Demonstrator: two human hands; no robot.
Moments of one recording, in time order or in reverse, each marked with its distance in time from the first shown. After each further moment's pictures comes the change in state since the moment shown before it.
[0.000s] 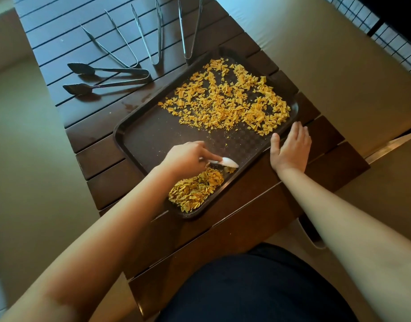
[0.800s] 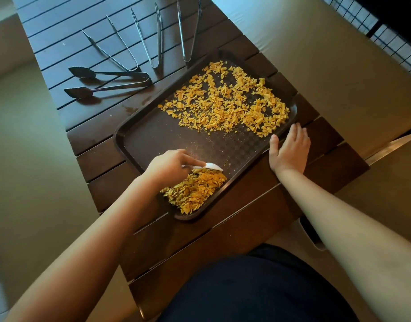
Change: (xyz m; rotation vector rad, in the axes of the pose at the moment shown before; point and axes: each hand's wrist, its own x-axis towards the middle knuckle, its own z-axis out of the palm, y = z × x) left_hand -0.027 -0.016 -0.007 -0.104 -0.030 -0.165; right_hand 0.000 -0.001 -0.002 -0.014 0.003 0.003
